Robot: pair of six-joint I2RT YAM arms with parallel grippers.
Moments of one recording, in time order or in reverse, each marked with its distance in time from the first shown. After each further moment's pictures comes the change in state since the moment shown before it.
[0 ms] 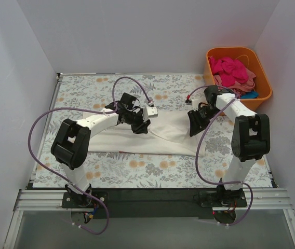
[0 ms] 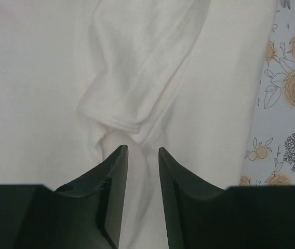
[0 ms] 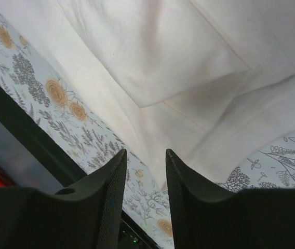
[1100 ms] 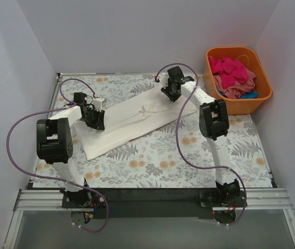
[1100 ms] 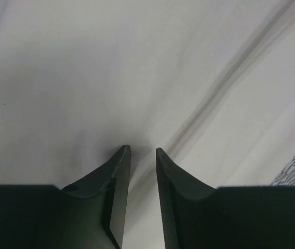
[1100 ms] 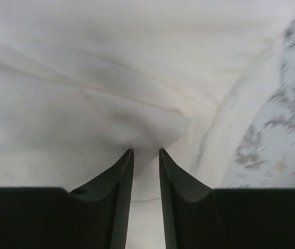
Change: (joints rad) left arm 0.580 0.020 -0.053 -0.155 -0.172 -0.322; right arm 0.260 0.553 0.697 0.376 0.545 -0.068
